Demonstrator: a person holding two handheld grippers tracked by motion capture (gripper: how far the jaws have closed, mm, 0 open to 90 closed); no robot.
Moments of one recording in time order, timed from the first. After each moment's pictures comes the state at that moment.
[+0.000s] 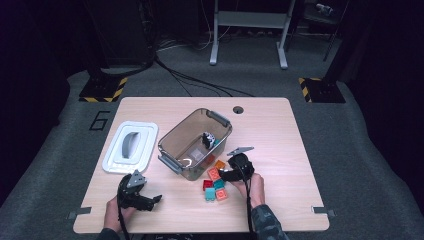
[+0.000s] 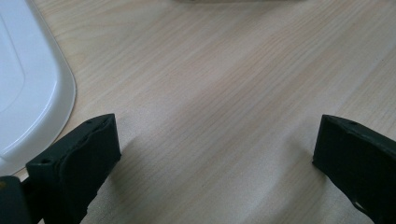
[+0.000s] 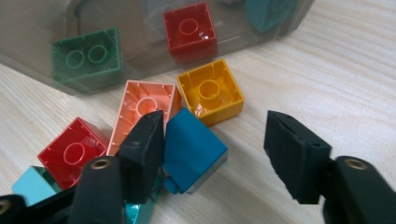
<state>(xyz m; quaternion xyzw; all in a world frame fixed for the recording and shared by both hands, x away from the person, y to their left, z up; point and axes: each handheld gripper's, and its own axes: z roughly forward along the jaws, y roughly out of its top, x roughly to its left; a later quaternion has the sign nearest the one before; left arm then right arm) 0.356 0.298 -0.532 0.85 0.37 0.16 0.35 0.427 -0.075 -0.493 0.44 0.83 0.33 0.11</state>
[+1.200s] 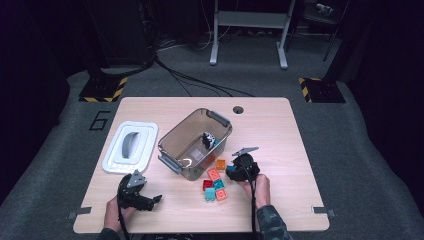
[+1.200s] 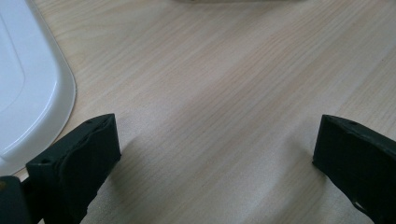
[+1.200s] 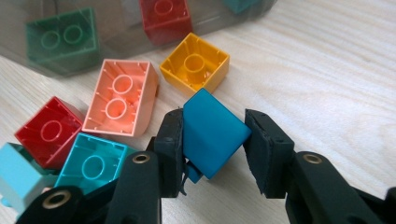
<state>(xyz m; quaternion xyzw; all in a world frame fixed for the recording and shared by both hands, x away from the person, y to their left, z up) 0.356 0.298 -0.532 0.85 0.37 0.16 0.35 0.425 -0.090 -0.490 0.45 0.83 0.31 0.11</state>
